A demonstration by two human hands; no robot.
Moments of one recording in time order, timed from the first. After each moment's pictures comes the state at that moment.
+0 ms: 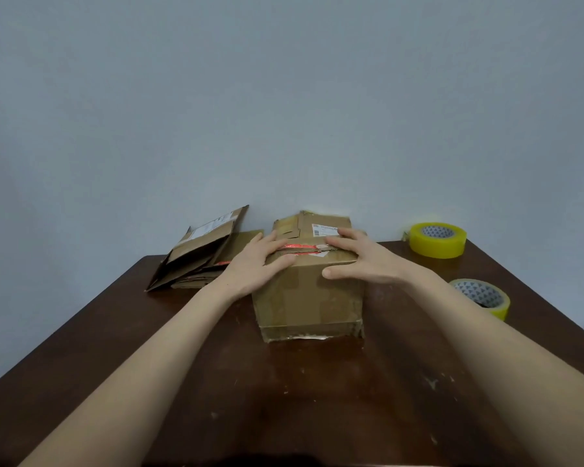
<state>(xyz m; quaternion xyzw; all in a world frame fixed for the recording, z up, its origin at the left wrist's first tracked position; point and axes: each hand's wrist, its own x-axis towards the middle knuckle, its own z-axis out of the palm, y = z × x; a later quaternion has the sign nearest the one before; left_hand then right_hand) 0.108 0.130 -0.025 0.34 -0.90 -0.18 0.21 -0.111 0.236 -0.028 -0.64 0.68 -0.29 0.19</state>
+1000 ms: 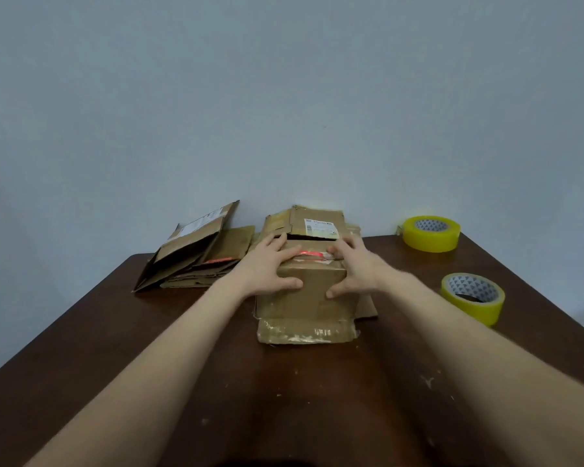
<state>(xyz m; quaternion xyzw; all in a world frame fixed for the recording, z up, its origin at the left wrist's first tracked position) 0.077 0.111 -0.039 0.32 -0.94 -0.05 0.07 -0.114 0.217 -0.052 -0.62 0.75 -0.18 0.09</state>
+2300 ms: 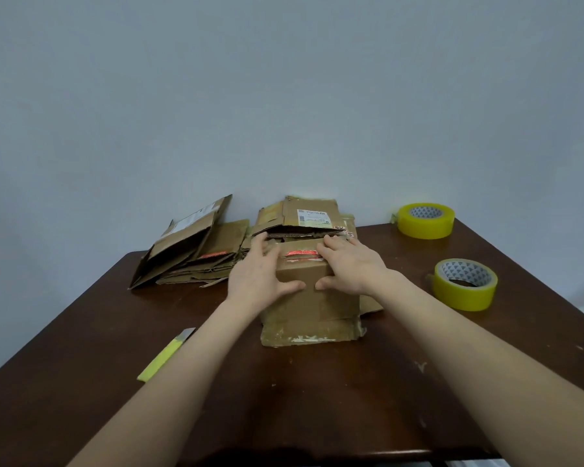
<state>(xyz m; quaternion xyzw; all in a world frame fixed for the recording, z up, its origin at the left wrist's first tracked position) 0.073 0.151 -0.065 0.43 -0.88 0.06 0.17 -0.093 0.231 -0.052 -0.66 0.75 -0.04 -0.03</state>
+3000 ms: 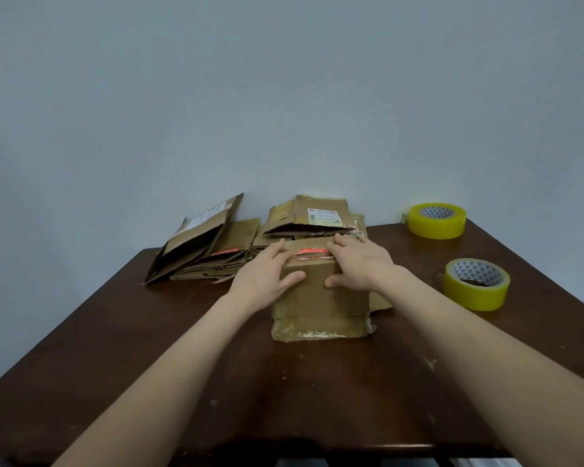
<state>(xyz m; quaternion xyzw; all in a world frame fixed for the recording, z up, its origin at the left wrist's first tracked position) 0.090 0.142 -0.066 0.36 -0.92 0.02 0.14 -0.086 0.230 -0.048 -0.65 0.76 -0.03 -0.03</state>
